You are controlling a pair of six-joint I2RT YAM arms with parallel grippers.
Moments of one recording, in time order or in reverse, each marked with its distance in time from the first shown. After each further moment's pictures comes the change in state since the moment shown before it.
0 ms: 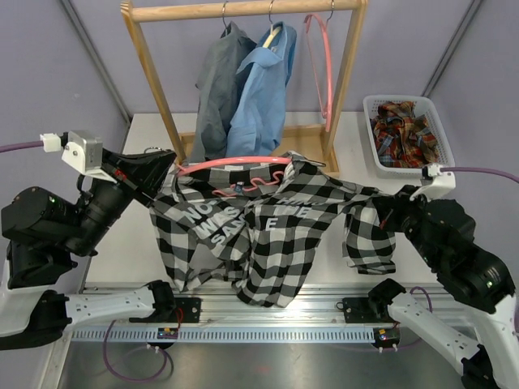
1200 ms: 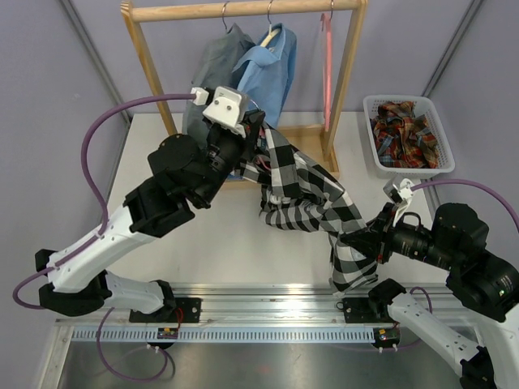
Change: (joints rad) left arm 0.014 0.486 0.079 0.400 -0.045 0.193; right arm -0.015 0.004 0.038 -0.048 -0.797 -0.240
